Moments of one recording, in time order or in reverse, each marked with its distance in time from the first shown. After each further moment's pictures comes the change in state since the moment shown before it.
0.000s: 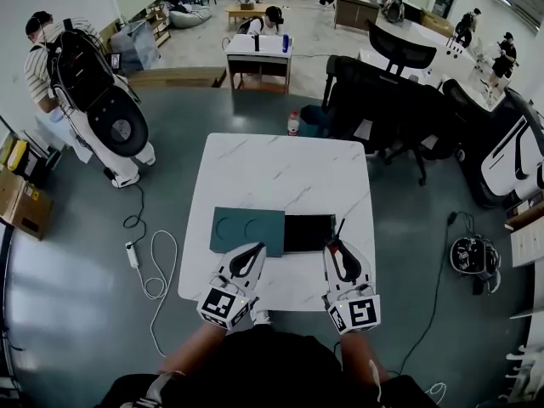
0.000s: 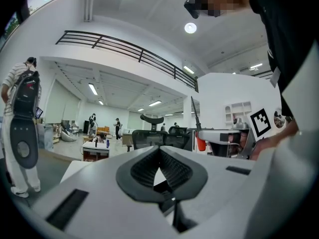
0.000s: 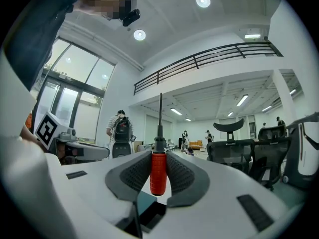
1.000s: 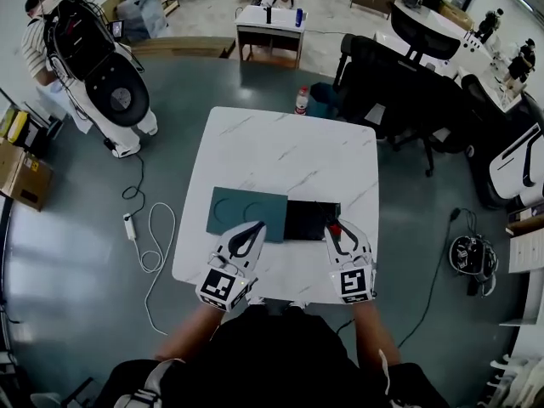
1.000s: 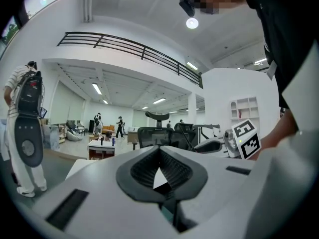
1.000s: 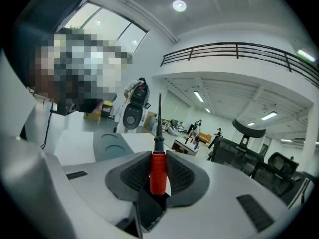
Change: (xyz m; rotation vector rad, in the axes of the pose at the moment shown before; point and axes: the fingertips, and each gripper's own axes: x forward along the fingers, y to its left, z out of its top) left arm 0.027 0.025 -0.013 0.011 0.032 0.055; right arm 0.049 -0.030 -0.103 -0.380 0.304 0.158
